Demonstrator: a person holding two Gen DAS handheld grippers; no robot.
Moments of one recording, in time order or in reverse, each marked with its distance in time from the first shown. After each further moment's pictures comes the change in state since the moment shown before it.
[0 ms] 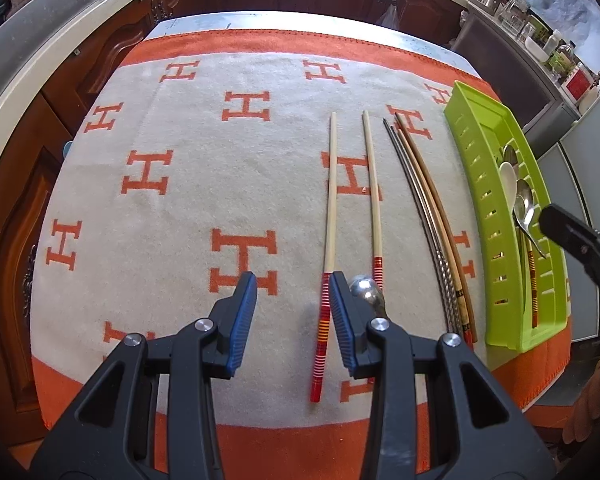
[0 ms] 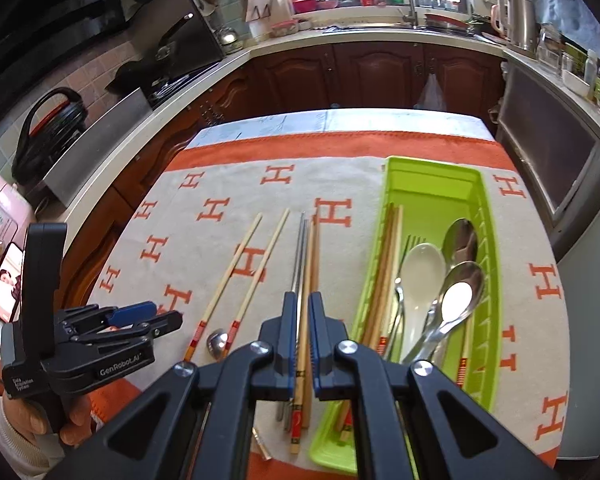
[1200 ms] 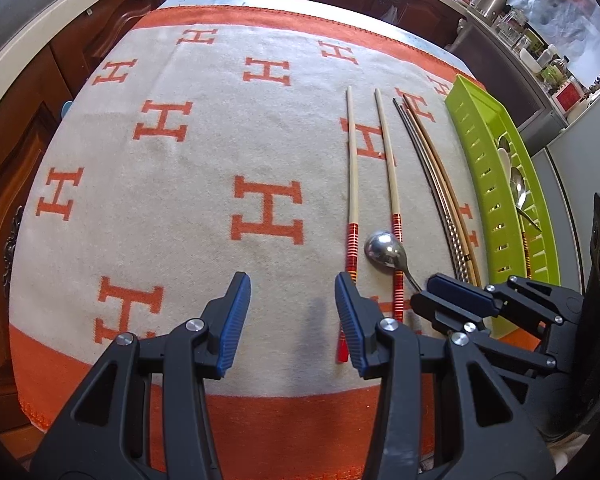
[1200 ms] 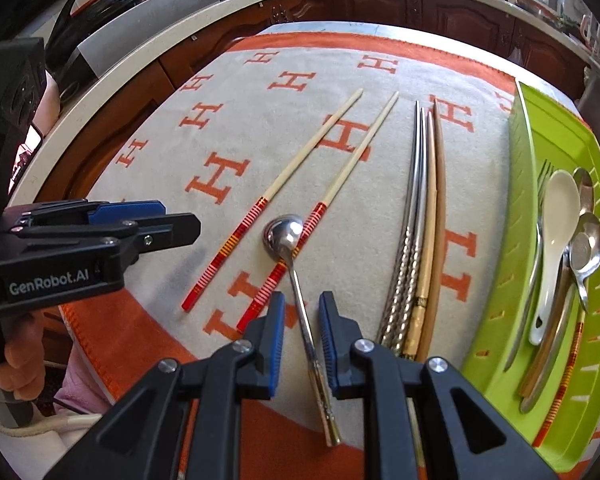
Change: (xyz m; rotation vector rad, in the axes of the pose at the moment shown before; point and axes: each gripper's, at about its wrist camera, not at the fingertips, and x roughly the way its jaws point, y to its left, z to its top) left arm 0.004 0.032 -0.033 -0.064 0.017 -0.084; right arm 0.075 0.060 -0.062 -0.241 0.205 0.071
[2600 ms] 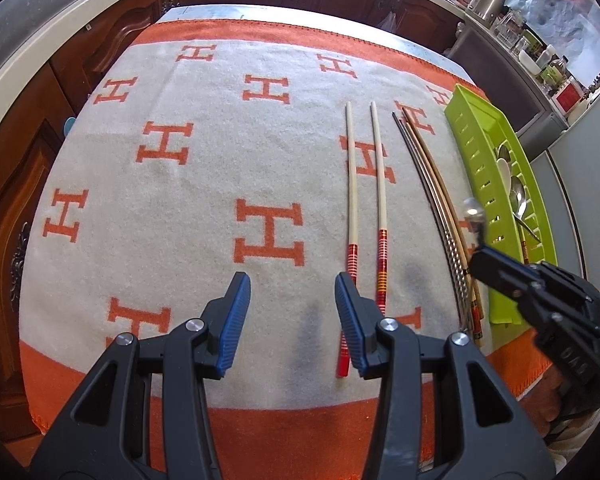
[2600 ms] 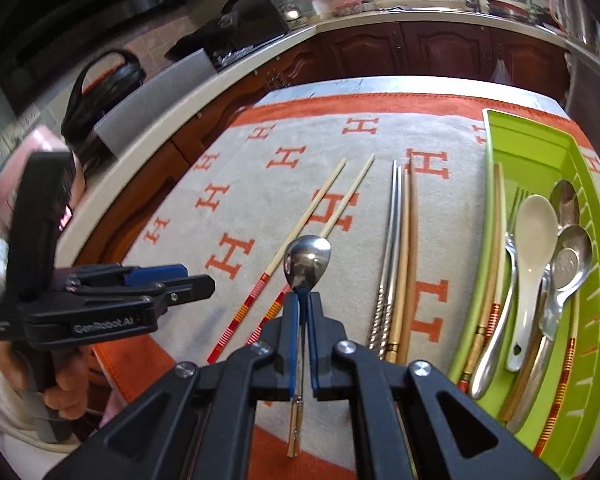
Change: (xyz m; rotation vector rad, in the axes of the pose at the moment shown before) left arm -0.004 -0.005 0.012 0.014 -0.027 0.020; right arm -0.046 -0.045 0.005 0.182 -0.207 0.162
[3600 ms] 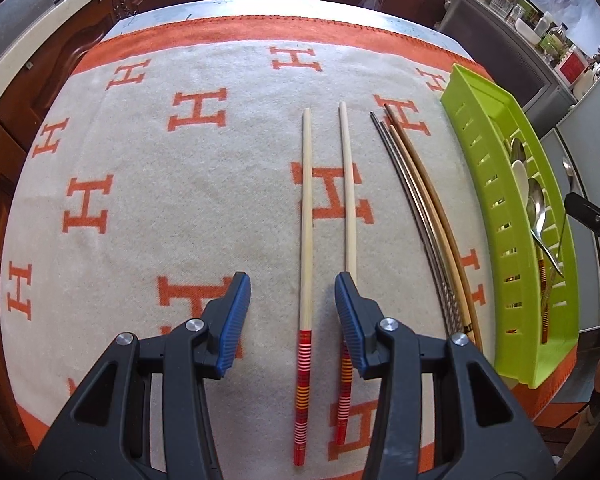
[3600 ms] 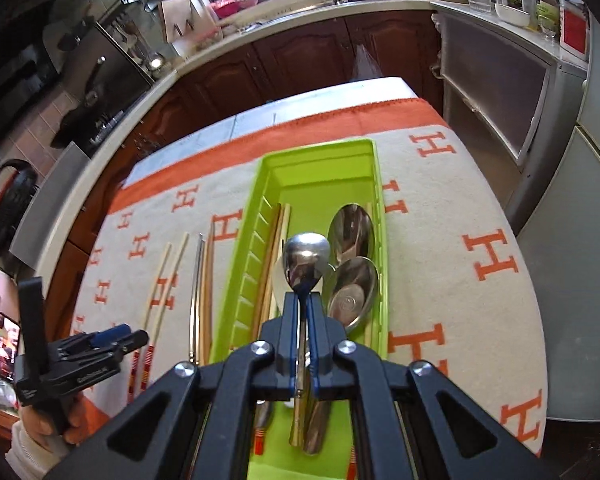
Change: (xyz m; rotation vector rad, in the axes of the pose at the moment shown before) left arm 0.058 -0.052 0.048 0.098 0.051 0.043; right arm -0.049 -0.118 0.039 0.265 -0.021 -0.308
